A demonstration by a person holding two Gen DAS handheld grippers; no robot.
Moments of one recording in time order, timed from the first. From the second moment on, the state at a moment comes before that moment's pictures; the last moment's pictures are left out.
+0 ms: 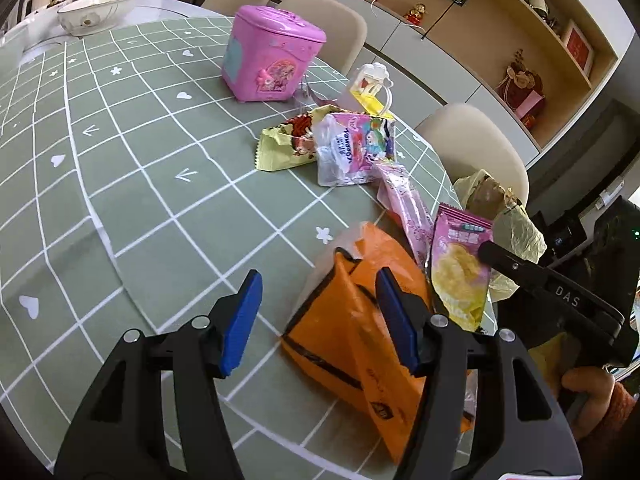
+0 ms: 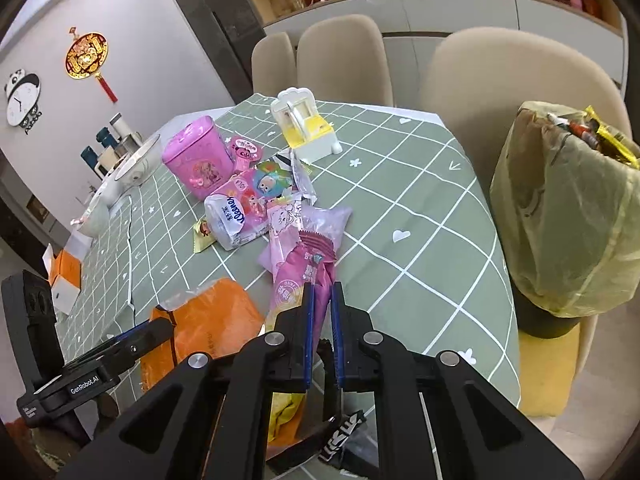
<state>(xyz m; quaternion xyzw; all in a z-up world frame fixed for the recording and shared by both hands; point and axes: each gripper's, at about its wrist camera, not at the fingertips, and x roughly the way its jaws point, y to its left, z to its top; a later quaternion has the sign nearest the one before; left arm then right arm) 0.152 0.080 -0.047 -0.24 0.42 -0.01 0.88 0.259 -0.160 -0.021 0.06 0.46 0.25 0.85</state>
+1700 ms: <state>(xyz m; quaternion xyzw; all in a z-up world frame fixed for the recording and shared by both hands) 0.184 0.016 0.121 -0.08 0.31 -0.04 0.95 0.217 -0.247 0.126 0.02 0.33 0.23 0.92</state>
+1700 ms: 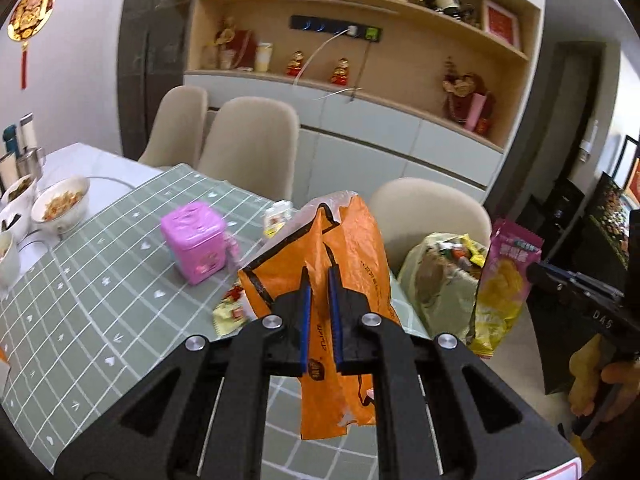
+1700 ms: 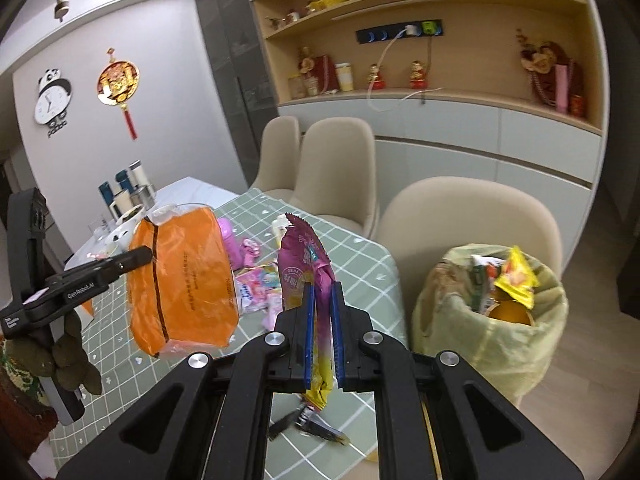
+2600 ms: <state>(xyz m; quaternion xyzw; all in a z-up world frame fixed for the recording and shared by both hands) 0.381 -0.220 0.095 -0.08 0.33 -0.19 0.92 0.334 -0.498 0.122 0.07 0.30 0.09 0.95</state>
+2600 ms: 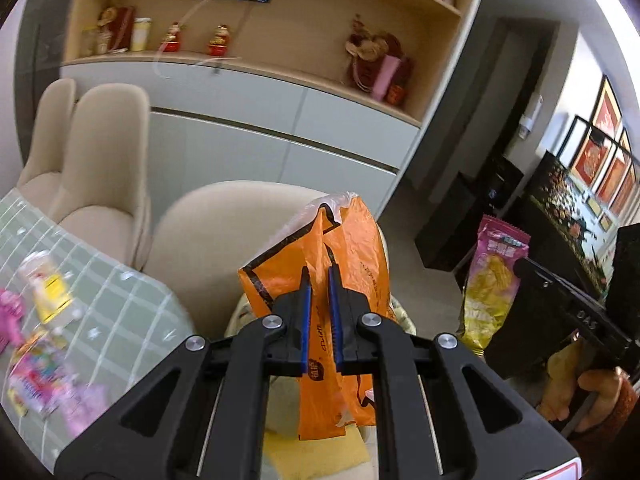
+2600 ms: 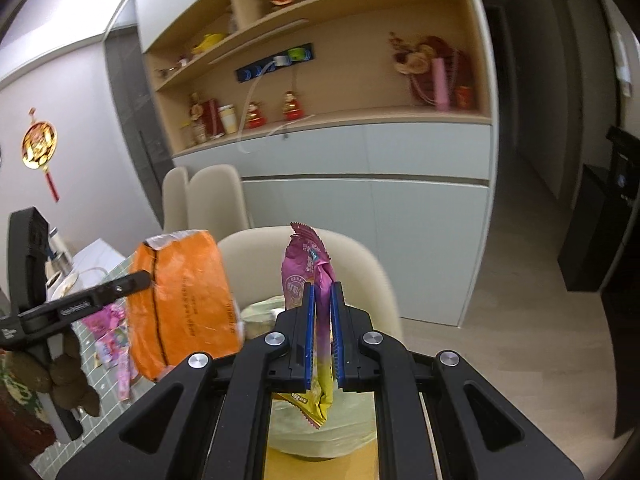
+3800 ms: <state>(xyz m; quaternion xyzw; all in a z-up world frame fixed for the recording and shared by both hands) 0.389 -0.177 0.033 -0.11 0.44 -0.13 0.88 0.431 -0.411 -0.005 0.09 0.41 0.19 0.89</state>
